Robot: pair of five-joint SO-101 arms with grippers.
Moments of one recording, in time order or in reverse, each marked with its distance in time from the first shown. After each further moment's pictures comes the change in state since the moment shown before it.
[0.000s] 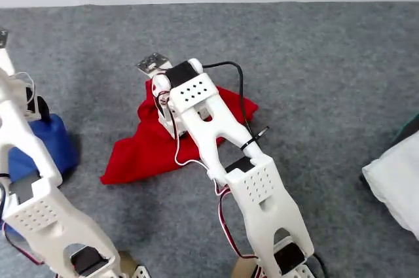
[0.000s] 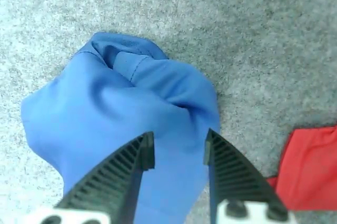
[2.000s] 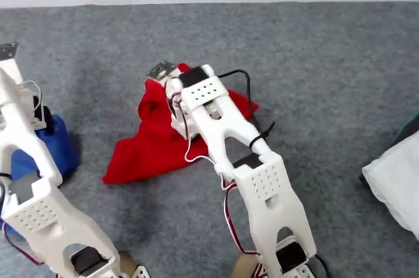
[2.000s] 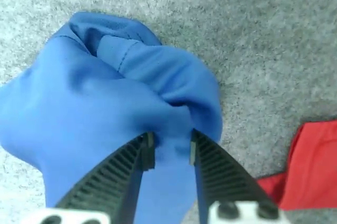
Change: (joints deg) left arm 0.0 0.0 7.9 -3.4 0.0; right arm 4.6 -0.3 12.0 -10.3 6.9
